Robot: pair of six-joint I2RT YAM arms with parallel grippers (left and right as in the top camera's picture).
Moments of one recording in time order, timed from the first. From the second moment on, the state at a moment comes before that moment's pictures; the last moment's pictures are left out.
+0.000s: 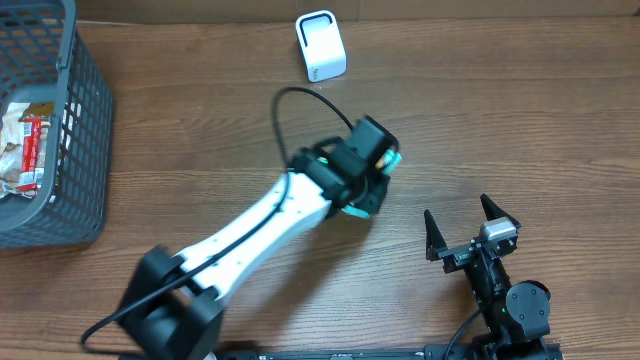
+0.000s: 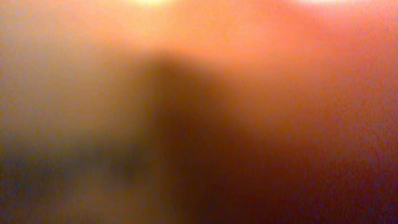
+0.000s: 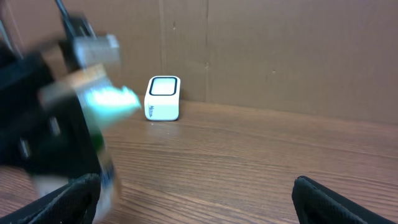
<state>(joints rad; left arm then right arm) -0.78 1.79 1.40 -0.77 0.02 -0.40 0.20 0.01 0.02 -0.03 -0.06 -0.01</state>
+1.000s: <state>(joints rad) -0.91 2.00 1.46 -0.58 -0.08 -0.43 0.20 0.01 0.02 -0.03 -0.06 -0.01</state>
